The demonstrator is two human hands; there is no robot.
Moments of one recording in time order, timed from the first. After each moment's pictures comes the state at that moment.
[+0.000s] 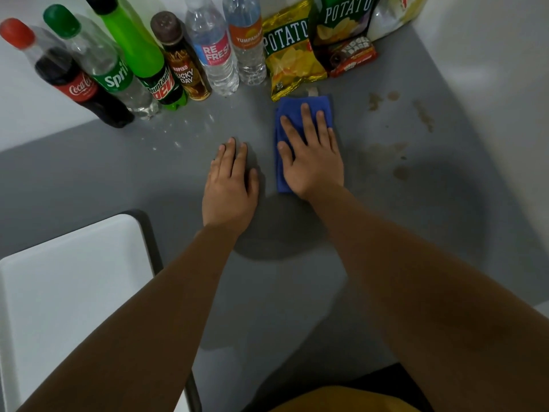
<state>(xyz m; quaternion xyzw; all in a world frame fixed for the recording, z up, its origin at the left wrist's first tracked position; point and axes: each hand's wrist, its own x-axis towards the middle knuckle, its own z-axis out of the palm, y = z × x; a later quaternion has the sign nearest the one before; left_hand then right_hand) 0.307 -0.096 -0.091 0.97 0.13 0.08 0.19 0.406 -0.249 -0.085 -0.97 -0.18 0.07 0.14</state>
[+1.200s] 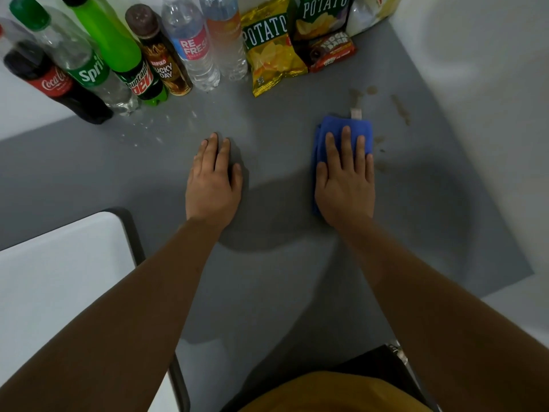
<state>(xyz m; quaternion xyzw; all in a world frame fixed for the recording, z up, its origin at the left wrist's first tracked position) 0.307 -0.096 -0.086 0.98 0.13 0.06 0.17 0.363 -0.335 -0.090 -0.99 -0.07 0.04 0.11</state>
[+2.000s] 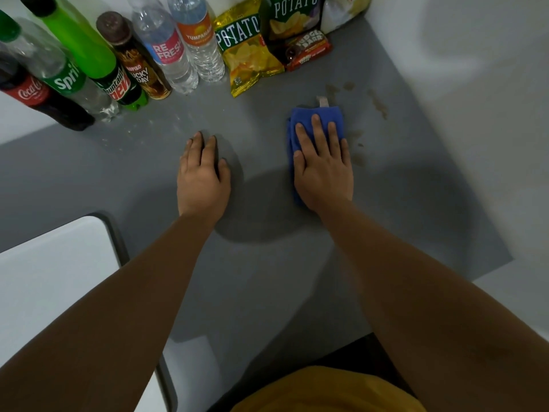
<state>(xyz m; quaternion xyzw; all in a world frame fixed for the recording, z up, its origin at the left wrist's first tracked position) 0.317 -0.118 -0.071 0.97 0.16 0.05 0.19 0.381 -0.336 -0.089 -0.98 -0.10 0.05 0.14</state>
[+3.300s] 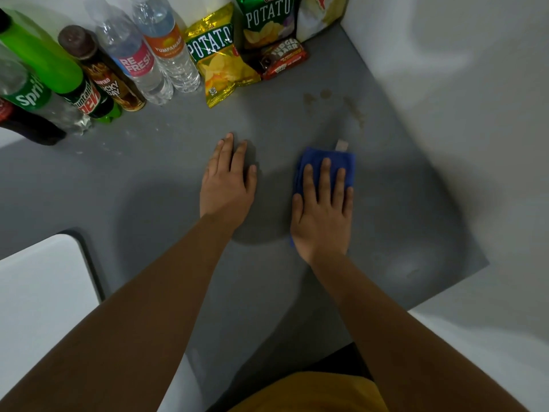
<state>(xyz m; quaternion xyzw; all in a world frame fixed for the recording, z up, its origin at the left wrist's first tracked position) 0.350 -0.185 -0.085 0.98 0.07 0.02 0.18 0.319 -0.372 -0.098 -0.99 -0.01 0.03 0.11</state>
